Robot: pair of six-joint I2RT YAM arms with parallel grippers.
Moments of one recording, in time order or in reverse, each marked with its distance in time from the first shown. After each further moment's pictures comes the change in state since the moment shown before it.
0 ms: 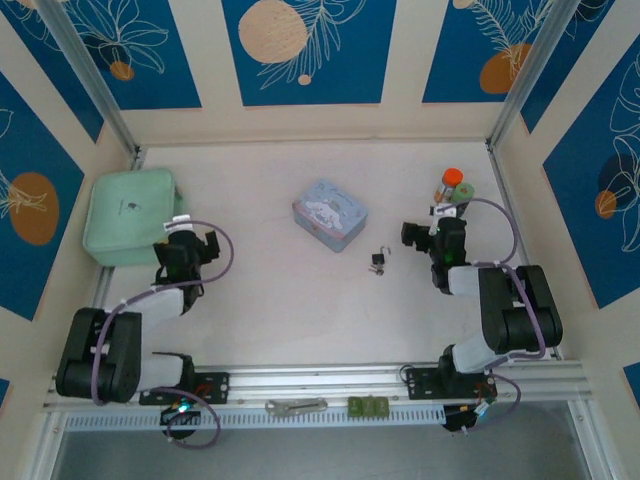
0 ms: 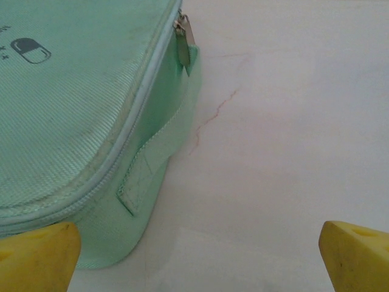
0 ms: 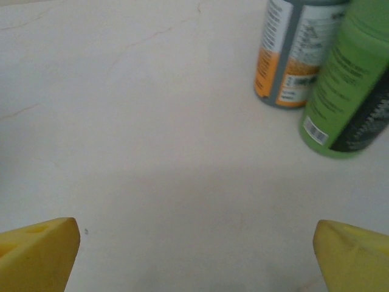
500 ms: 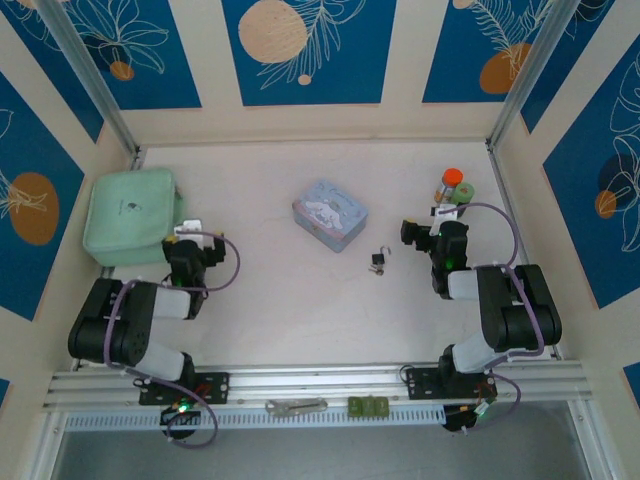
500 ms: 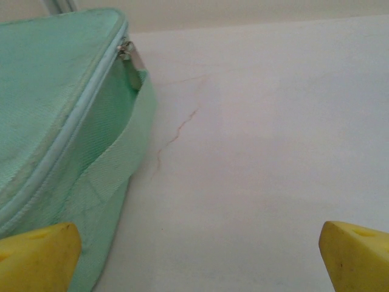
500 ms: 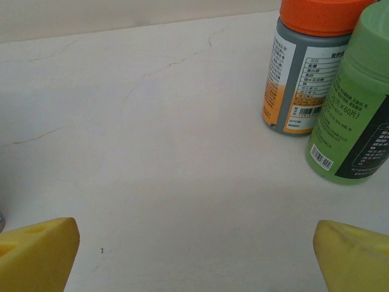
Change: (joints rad) left arm 0.000 0.242 -0.111 0.522 0.123 0.137; right arm 0.005 0.008 -0.024 0.120 -0.018 0.000
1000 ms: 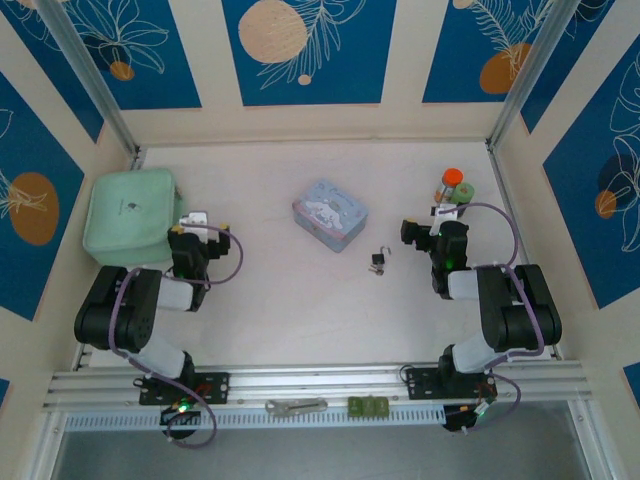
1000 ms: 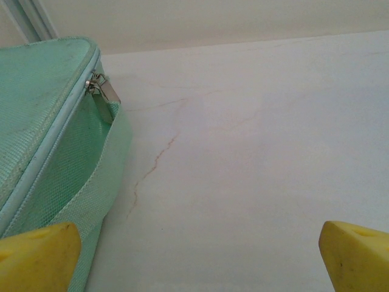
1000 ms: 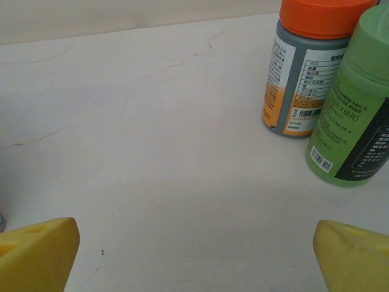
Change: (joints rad) left arm 0.000 0.022 0.081 -0.044 0.037 0.018; right arm 0.000 0.000 0.000 0.003 0.000 0.000
